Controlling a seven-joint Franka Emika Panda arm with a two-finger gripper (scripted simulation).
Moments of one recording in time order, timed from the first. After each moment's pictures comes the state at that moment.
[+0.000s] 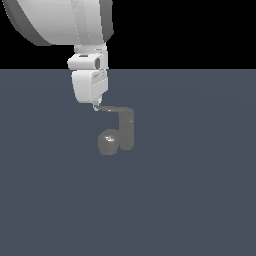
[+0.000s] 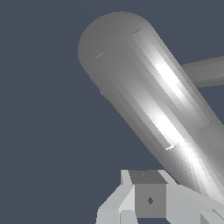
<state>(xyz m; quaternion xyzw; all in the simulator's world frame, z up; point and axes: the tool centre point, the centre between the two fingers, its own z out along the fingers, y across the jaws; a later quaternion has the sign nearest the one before) 0.010 0.101 0.174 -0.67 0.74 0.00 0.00</state>
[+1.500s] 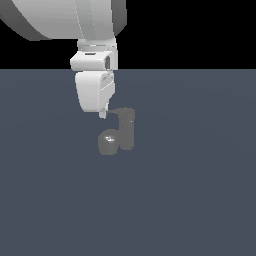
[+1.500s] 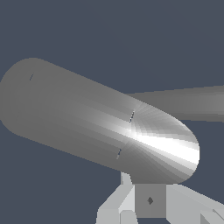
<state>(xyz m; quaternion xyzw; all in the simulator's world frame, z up) -0.058 0.068 0.174 -0.68 0.73 0.00 0.00</state>
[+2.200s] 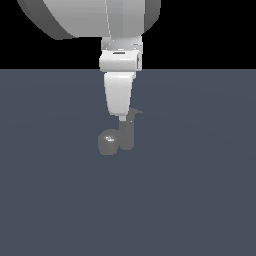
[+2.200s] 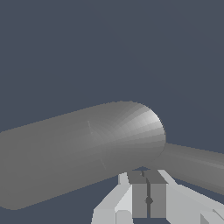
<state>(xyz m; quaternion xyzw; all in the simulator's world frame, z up) -0.078 0.013 0.174 -0.69 0.73 0.00 0.00</state>
